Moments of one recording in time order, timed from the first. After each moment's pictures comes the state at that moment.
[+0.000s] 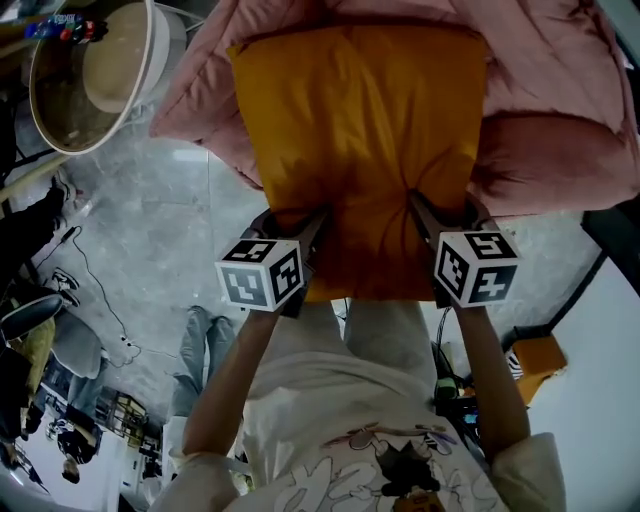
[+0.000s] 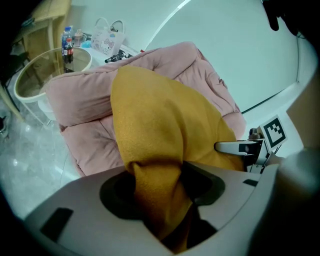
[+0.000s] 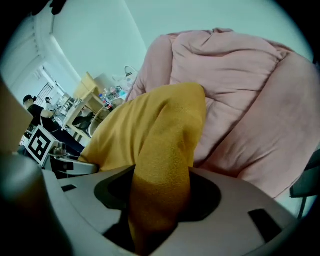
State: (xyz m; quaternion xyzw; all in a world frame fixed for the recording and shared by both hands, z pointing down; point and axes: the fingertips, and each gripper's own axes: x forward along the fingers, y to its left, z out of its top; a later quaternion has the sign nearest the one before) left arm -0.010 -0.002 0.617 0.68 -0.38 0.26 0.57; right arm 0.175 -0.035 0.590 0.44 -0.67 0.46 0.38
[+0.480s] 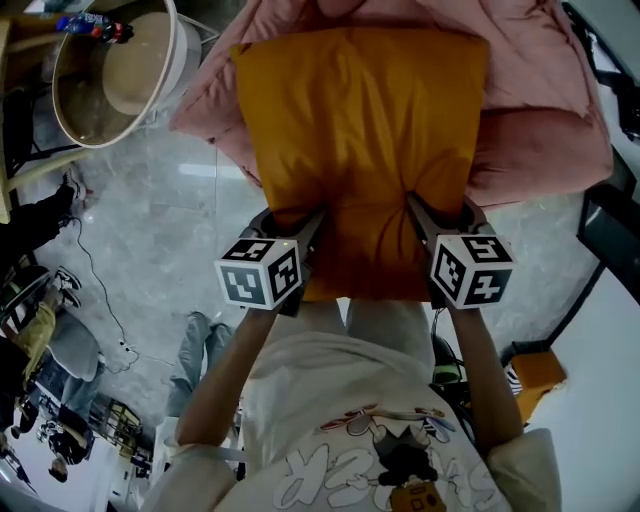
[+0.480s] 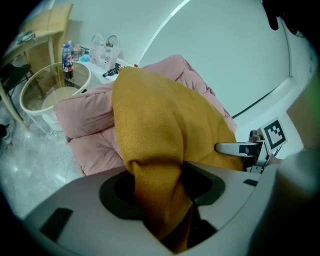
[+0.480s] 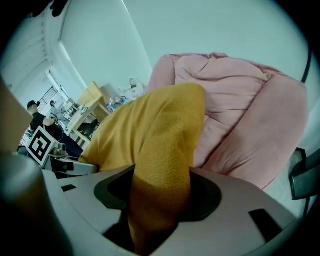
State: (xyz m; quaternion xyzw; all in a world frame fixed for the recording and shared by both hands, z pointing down) left arm -0.011 0.004 0.544 0.71 -0.40 0.24 0.53; right arm 0.175 -0.025 0.517 0.46 -0.69 0.43 0.34
